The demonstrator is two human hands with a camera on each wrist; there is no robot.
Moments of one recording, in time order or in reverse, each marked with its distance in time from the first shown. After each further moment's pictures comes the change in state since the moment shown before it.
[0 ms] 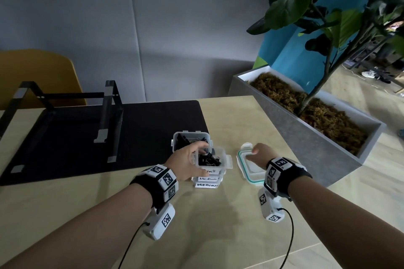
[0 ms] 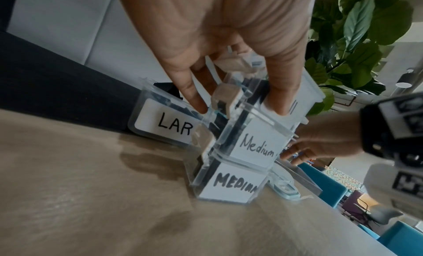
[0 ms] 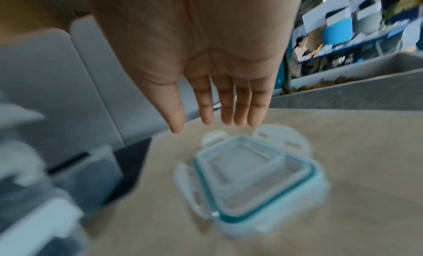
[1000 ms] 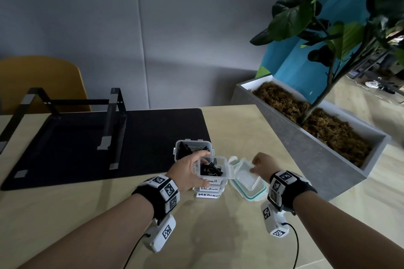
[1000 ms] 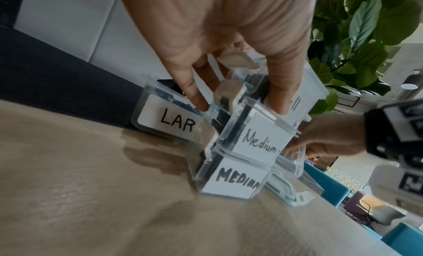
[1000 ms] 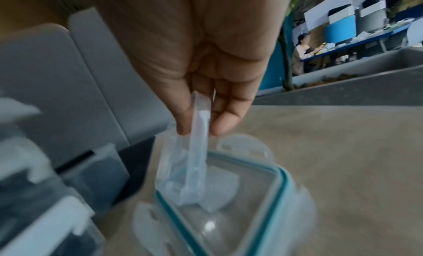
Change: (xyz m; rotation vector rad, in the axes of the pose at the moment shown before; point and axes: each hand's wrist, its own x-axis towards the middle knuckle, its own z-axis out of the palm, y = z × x) left_hand -0.001 -0.002 0.002 -0.061 0.007 -0.004; right_hand 0.013 0.012 0.010 0.074 0.069 -0.081
